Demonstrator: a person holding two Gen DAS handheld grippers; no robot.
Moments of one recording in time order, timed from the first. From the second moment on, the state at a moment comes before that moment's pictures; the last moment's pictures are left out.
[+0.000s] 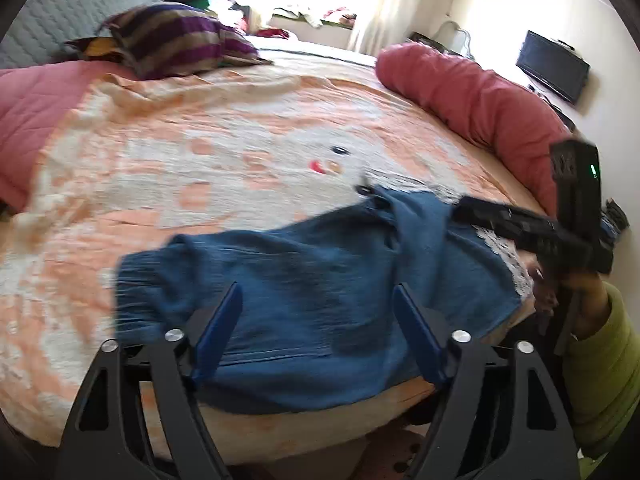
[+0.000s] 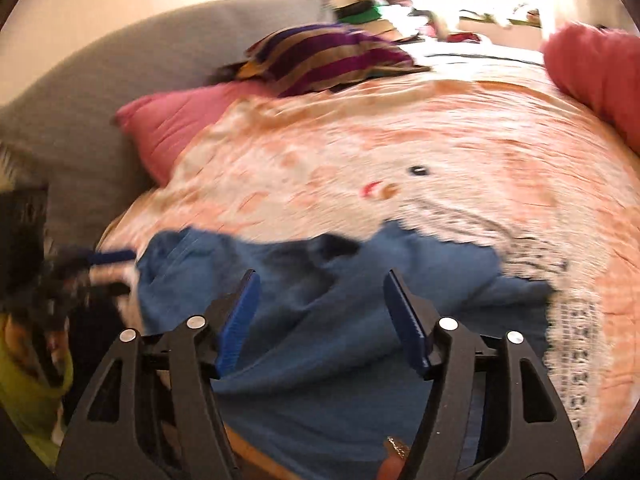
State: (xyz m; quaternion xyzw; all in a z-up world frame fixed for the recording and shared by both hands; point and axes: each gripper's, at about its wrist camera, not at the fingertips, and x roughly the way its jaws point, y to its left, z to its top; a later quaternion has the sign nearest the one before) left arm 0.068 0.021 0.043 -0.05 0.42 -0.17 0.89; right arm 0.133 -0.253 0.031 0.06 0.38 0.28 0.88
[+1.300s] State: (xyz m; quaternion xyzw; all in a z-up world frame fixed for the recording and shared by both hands) left arm 0.101 -0.075 -0.031 -0.04 0.46 -0.28 0.84; right arm 0.284 -0.243 0.003 0.00 0.44 0.16 0.88
